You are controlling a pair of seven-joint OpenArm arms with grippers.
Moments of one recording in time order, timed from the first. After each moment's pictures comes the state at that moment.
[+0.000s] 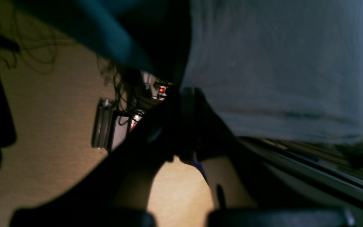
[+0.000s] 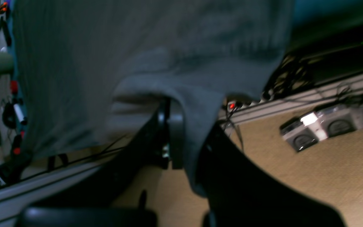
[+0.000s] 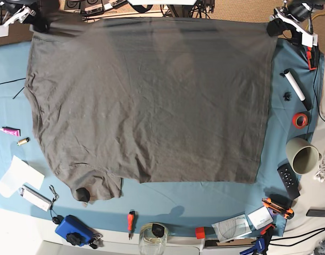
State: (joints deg) left arm 37.3 -1.5 -50.6 104.1 -61.0 -34.5 72.2; right arm -40.5 17.4 63.4 88.8 82.7 39.8 -79.3
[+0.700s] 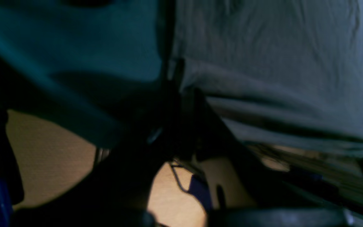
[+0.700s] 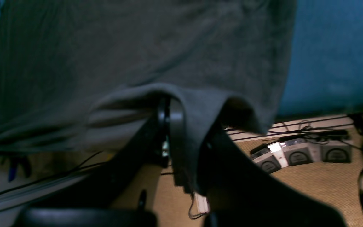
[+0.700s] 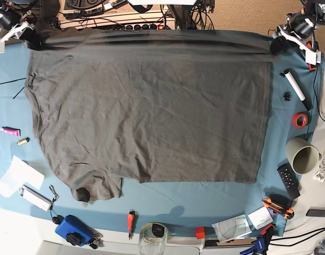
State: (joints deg) left arm 29.2 -1.9 -50.6 104.1 -58.7 -31.8 72.3; right arm -33.1 17.6 63.6 94.6 74.1 39.8 -78.8
